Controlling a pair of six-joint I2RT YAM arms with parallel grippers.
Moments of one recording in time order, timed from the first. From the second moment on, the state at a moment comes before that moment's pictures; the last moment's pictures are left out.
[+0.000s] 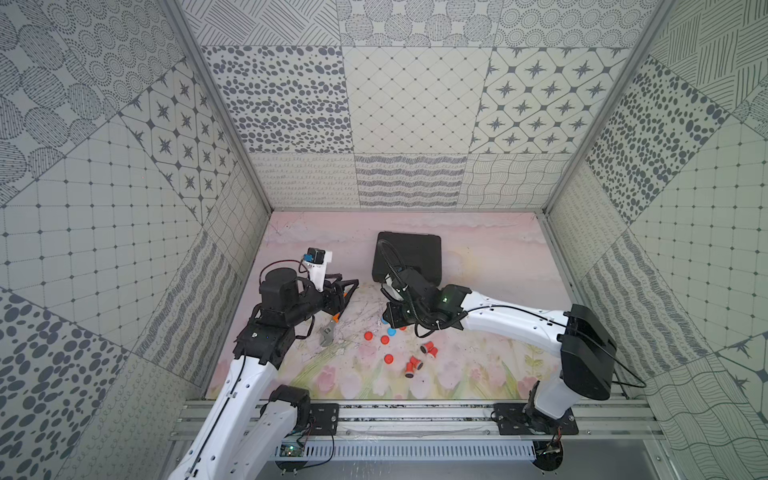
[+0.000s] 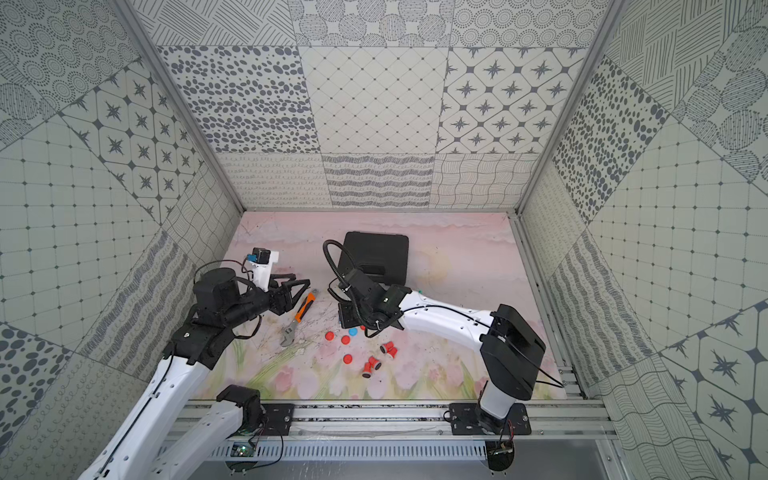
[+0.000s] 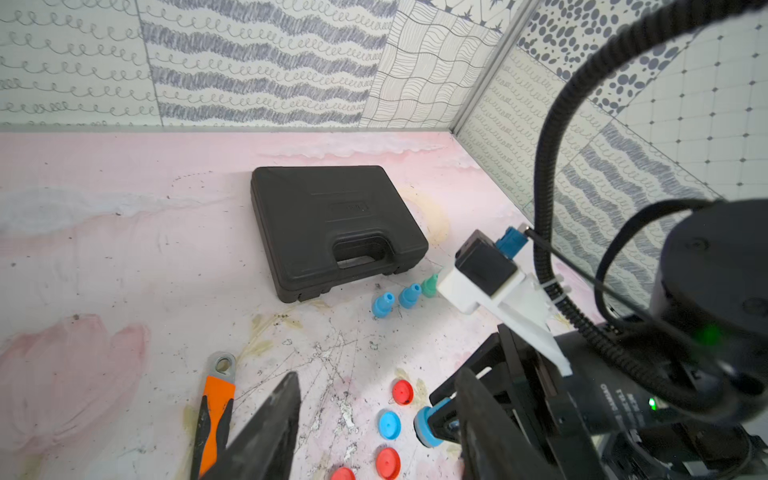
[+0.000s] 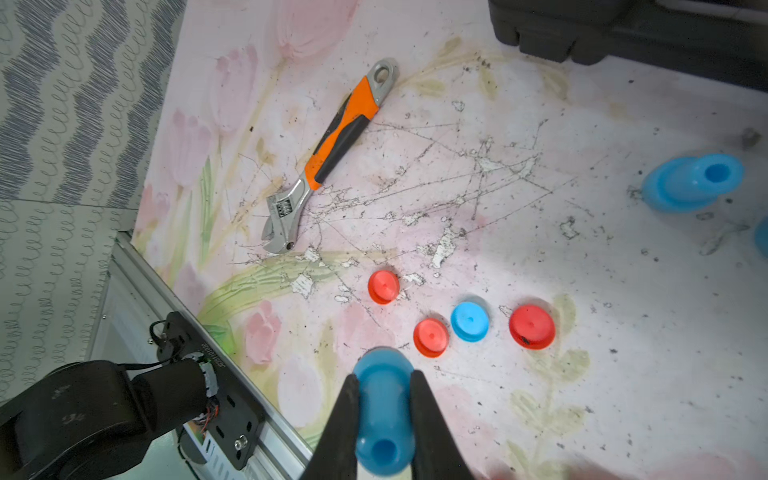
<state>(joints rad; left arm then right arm) -0.20 0.75 0.75 -0.40 0.48 -0.16 1.01 1.68 1.23 -0.45 -0.05 0.67</state>
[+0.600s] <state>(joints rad) -0.18 0.76 0.76 -0.51 0.36 -0.12 1.01 1.82 1.17 -0.34 0.00 0.65</state>
